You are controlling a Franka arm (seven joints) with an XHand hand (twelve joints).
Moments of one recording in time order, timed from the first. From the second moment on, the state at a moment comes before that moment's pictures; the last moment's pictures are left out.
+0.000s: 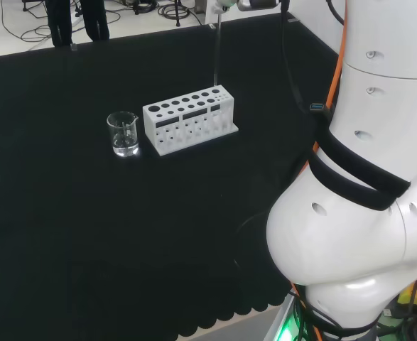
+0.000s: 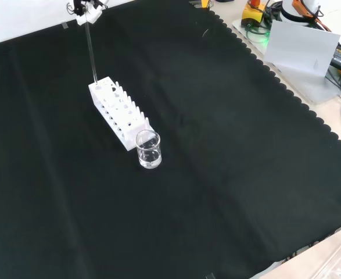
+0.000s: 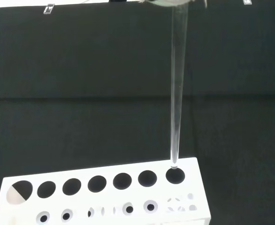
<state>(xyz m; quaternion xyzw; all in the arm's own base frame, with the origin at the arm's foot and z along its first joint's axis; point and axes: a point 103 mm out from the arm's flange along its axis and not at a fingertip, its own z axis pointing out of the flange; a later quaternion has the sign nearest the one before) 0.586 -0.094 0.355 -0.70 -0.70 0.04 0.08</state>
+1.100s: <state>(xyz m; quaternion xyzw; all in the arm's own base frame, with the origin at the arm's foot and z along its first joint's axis) 0.590 -0.096 0.330 -0.70 -0.71 0.04 0.10</state>
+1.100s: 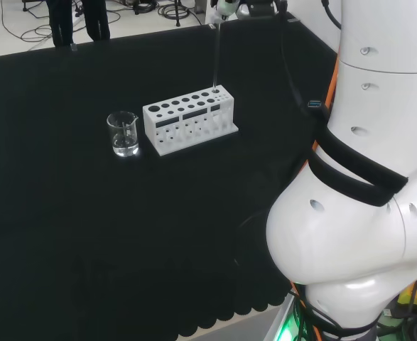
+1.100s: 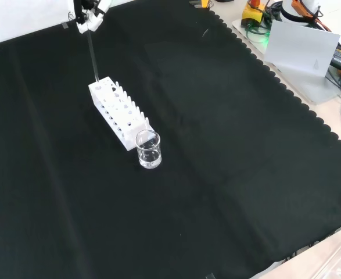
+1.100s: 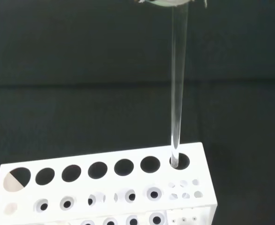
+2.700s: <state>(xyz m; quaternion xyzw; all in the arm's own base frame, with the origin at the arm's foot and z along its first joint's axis) 0.603 -0.093 0.261 -0.68 -0.71 0.06 0.14</state>
